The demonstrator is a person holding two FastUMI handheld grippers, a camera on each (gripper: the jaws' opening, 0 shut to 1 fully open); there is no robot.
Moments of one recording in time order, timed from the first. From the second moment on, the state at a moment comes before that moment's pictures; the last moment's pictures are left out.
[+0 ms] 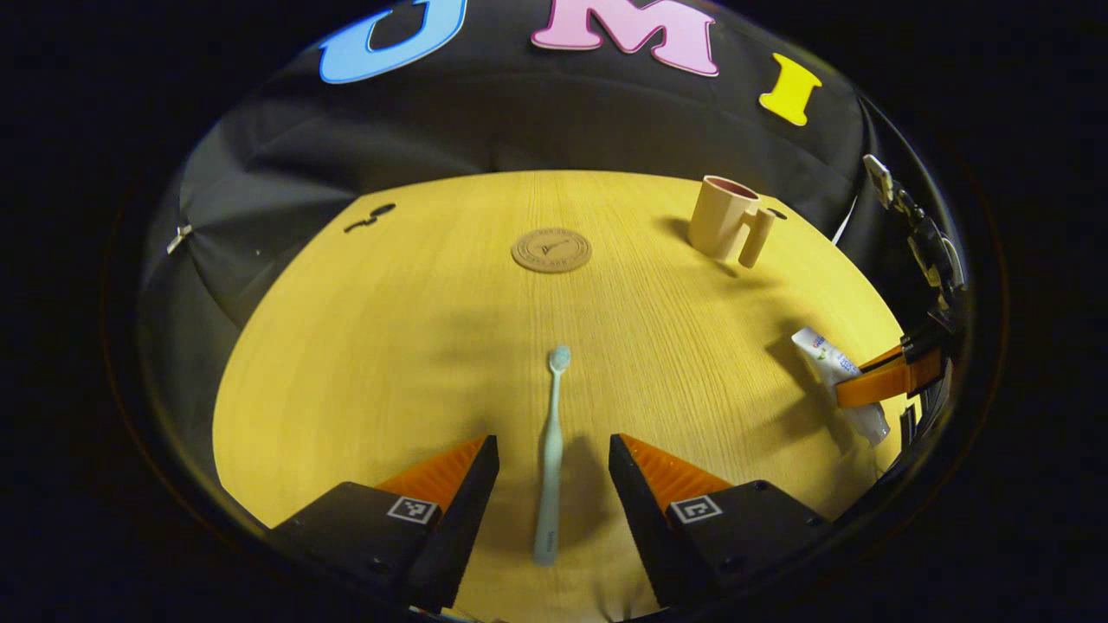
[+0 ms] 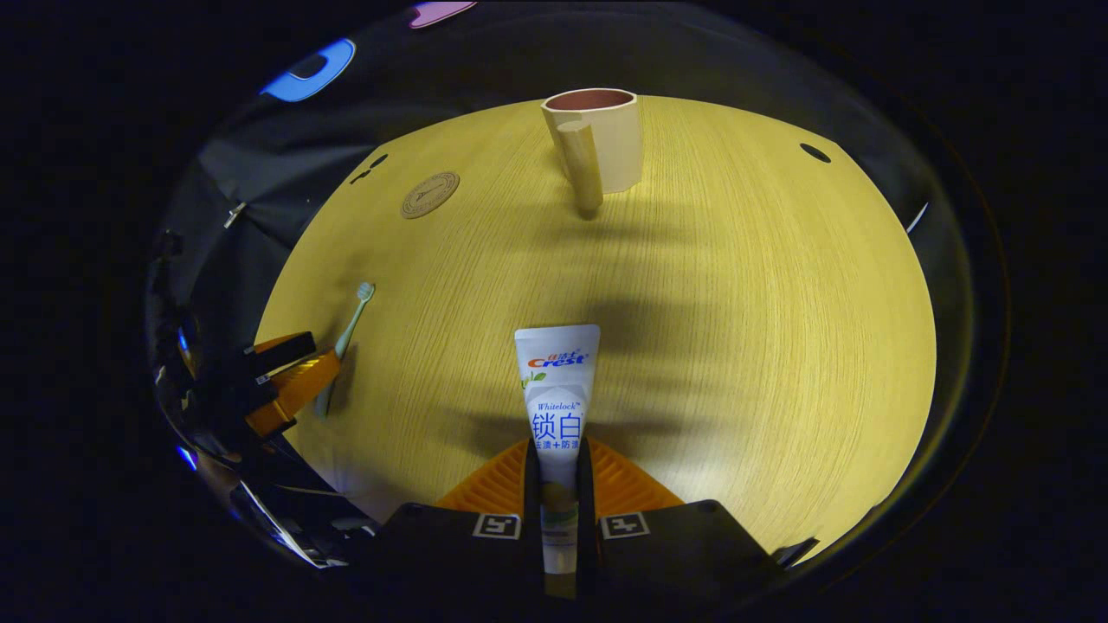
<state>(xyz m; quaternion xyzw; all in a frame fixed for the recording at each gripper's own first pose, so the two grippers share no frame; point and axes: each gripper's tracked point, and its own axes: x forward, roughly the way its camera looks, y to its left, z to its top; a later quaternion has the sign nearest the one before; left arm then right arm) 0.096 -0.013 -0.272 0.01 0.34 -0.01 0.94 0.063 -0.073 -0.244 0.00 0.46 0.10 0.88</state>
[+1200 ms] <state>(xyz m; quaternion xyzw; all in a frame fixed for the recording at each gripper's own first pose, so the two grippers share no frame) 0.104 -0.018 -0.284 0.04 0.41 -0.05 0.91 0.070 -0.079 -0.175 0.00 0.34 0.11 0.93</state>
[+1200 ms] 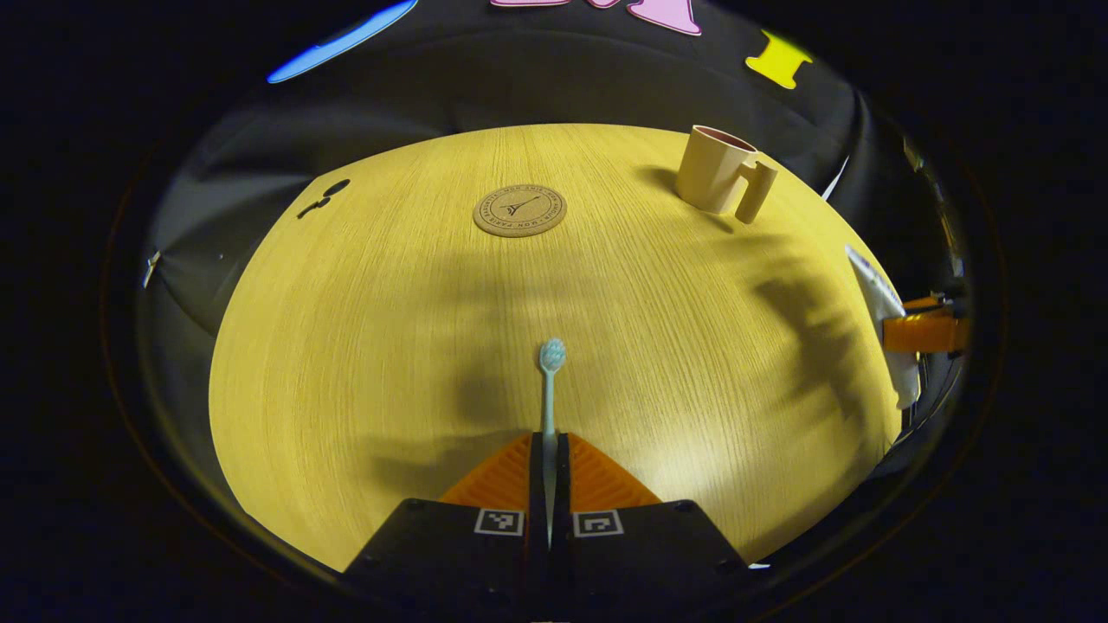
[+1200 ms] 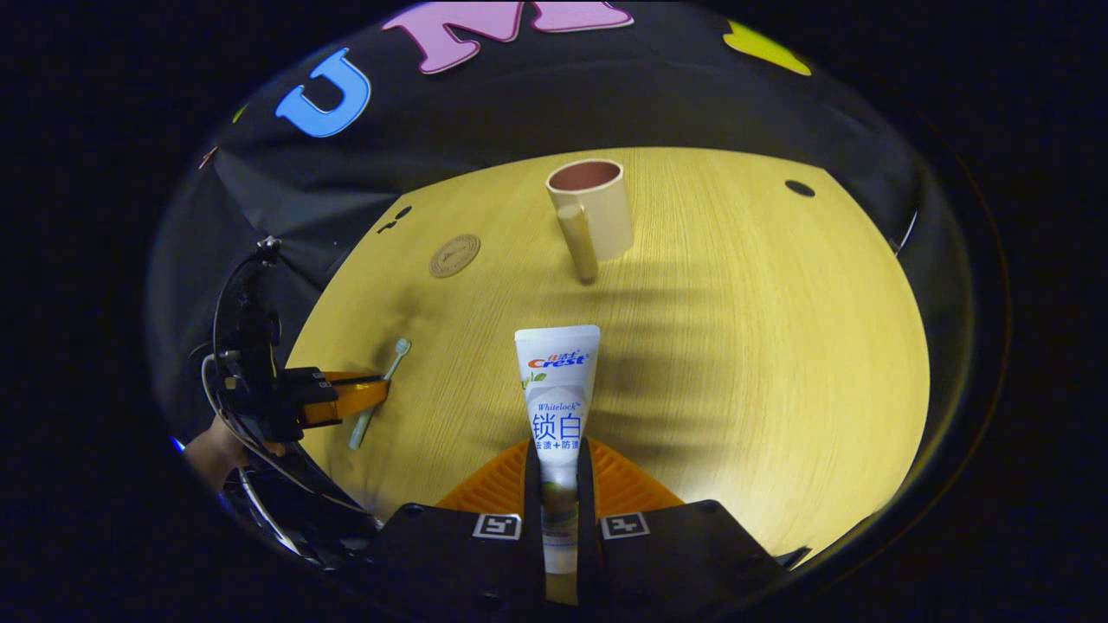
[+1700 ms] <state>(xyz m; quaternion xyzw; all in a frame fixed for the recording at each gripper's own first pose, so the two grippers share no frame) 0.094 -0.038 -0.254 -0.01 0.36 -0.06 0.93 0.125 -0.063 -0.045 0.00 0.16 0.13 0.98</state>
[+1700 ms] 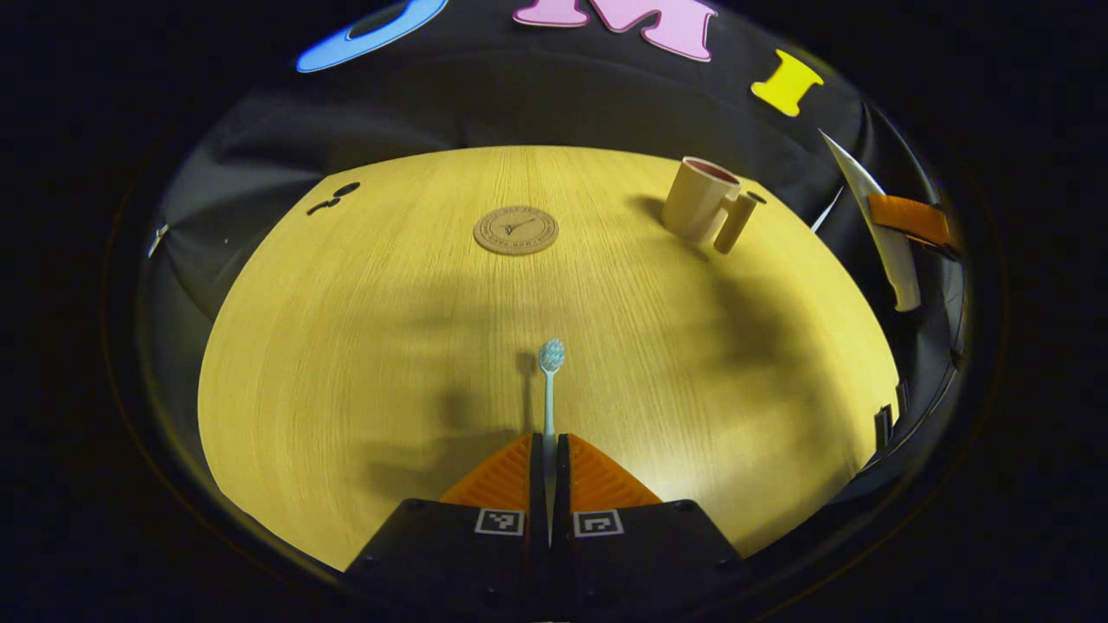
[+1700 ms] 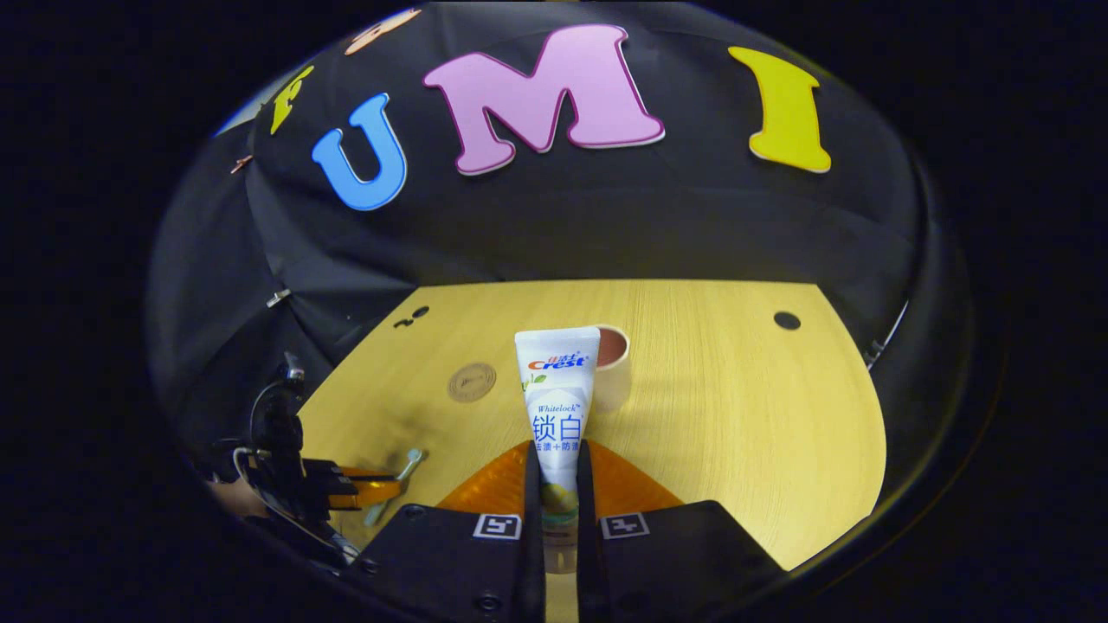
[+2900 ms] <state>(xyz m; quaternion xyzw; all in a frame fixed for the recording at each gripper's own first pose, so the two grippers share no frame) 0.123 -0.080 -0.071 -0.04 0.19 -0.09 0.98 0.324 -0.042 0.008 0.01 -0.02 0.15 0.99</state>
